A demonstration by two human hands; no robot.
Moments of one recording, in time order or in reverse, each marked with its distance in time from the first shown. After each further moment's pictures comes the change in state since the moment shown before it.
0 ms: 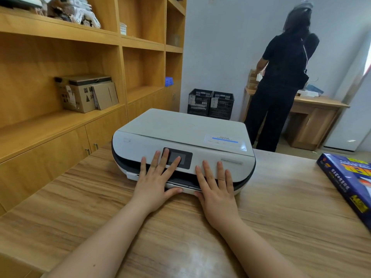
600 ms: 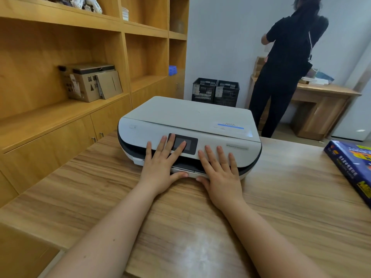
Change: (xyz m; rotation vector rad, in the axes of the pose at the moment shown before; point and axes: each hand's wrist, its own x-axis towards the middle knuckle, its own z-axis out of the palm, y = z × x) left_hand 0.002 0.000 -0.004 -0.003 -0.042 -0.013; right_hand 0.006 0.000 0.000 0.040 -0.031 -0.015
